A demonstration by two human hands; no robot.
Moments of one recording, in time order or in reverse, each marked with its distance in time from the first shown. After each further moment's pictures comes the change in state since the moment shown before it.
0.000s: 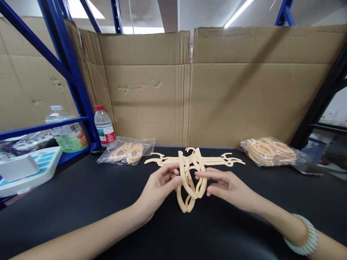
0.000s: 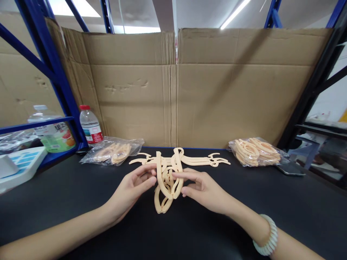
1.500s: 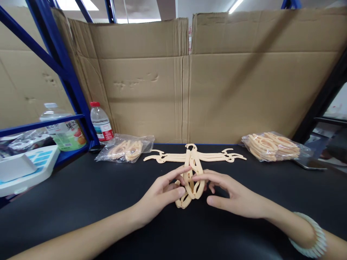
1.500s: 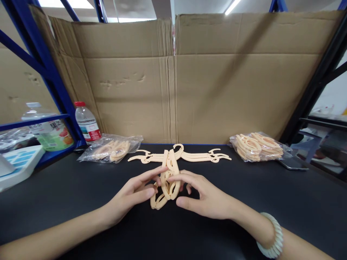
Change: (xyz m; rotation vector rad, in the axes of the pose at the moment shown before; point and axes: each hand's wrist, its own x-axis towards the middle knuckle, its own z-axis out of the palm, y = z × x) left_hand -0.007 -0.001 -0.004 -0.020 -0.362 -0.111; right_hand -0.007 -0.004 0.001 -0.289 -0.114 -0.065
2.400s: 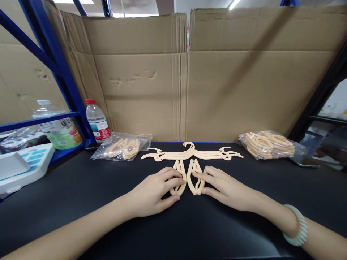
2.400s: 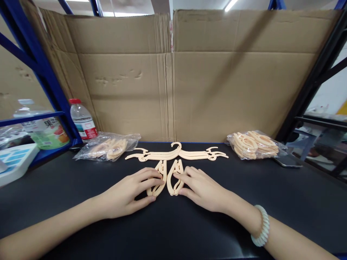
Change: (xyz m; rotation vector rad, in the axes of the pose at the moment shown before) left_hand 0.003 0.011 -0.022 1.241 -0.237 0.295; right_hand -0.002 0.019 -0.005 -0.587 -0.078 0.126
